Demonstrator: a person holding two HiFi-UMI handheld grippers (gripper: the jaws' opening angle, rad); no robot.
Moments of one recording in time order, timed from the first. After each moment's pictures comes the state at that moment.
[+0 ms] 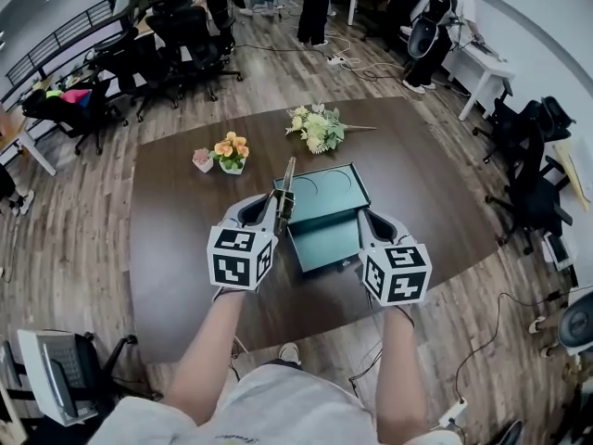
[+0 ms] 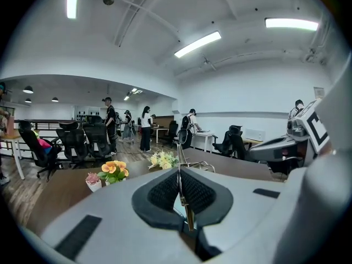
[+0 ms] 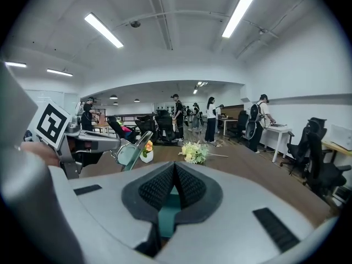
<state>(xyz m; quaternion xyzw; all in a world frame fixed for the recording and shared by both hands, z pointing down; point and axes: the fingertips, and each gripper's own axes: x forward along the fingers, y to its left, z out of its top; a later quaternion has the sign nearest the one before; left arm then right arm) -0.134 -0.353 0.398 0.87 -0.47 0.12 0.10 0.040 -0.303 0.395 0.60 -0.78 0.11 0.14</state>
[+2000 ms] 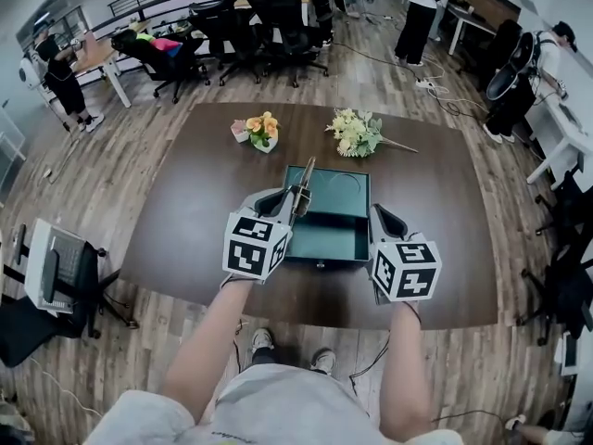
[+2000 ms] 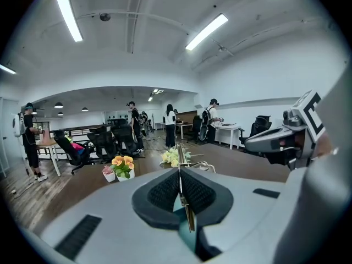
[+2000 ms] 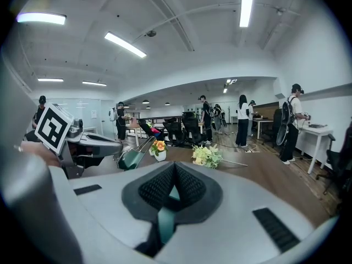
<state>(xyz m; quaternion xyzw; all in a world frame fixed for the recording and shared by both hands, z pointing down) -0.057 -0.325 0.401 0.78 -0.60 0.16 0.10 0.114 -0.340 0.396 0.44 -0.88 0.10 0.13</state>
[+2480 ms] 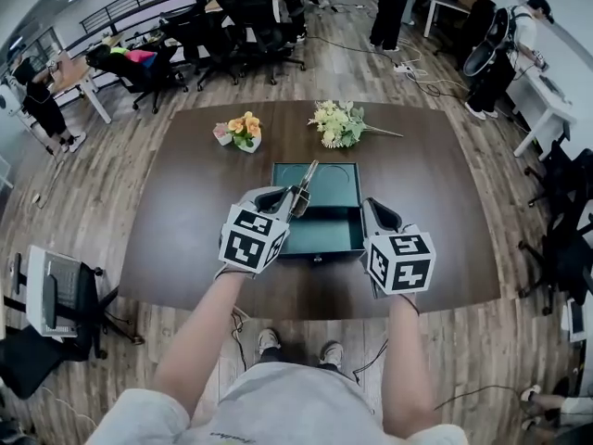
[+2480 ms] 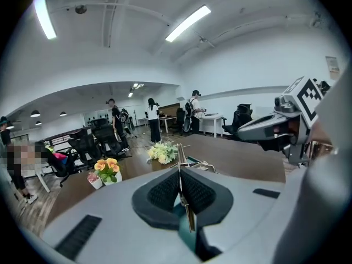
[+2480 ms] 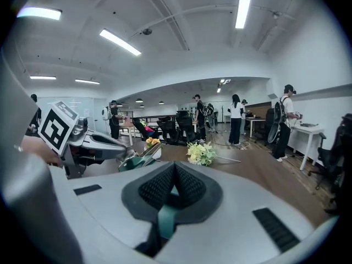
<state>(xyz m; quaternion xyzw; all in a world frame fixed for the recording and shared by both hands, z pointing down) -0.038 -0.335 0.419 0.82 -0.52 0.22 0.08 0.119 -0.333 0.403 0.47 -0.86 0.10 0.14</state>
